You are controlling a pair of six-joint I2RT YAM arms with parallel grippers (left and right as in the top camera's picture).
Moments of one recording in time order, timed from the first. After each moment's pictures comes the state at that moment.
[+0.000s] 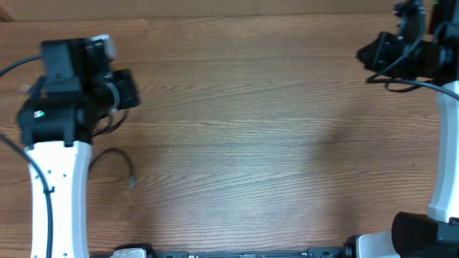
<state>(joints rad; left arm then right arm) 0.02 1.38 1.58 -1.05 0.20 -0.21 -0.11 1.64 1.94 -1.27 -0.42 0.15</state>
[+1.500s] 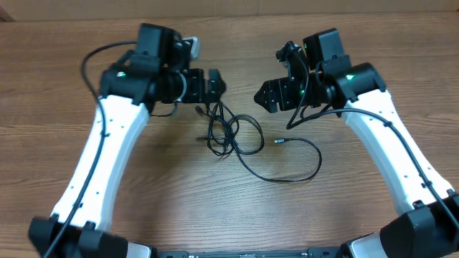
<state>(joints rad) -0.23 1.60 1.59 -0.98 0.39 -0.27 0.32 1.64 1.50 -0.90 -0.41 0.10</state>
